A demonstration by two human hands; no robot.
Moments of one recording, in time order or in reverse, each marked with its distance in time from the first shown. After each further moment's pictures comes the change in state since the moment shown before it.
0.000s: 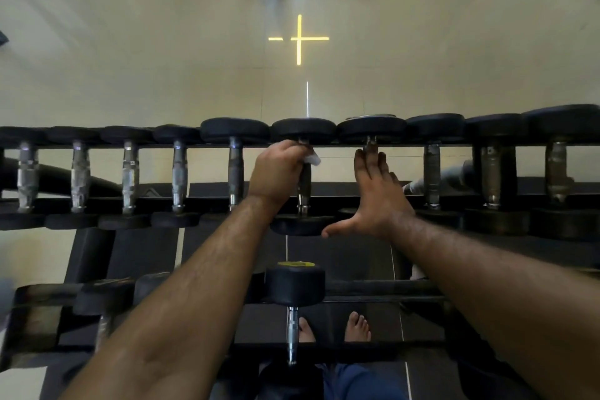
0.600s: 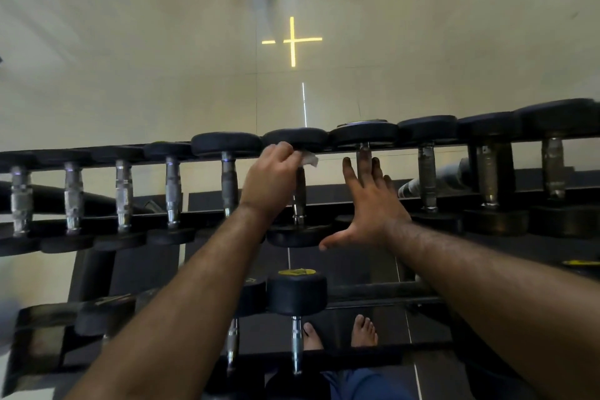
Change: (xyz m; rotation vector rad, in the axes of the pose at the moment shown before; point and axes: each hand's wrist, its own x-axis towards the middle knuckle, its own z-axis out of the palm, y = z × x) left_hand 0.008 -0.005 0.000 0.336 -0.088 0.110; right_hand -0.004 -0.004 -0.005 -0.016 -0.047 0.013
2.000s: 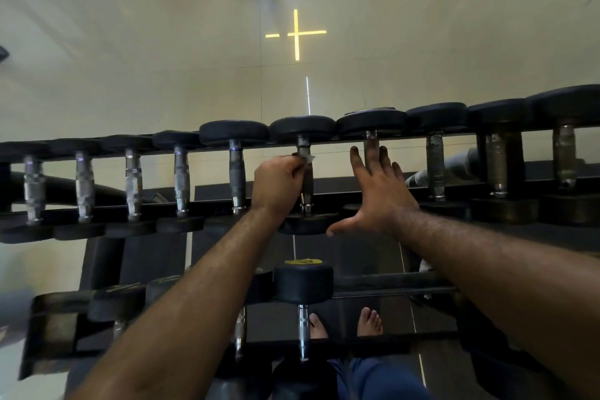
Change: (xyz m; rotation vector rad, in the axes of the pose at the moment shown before) left_hand -0.022 0.008 0.001 -0.309 -0.070 -0.352; right_hand 0.000 -0.001 0.003 -0.048 0.047 -0.009
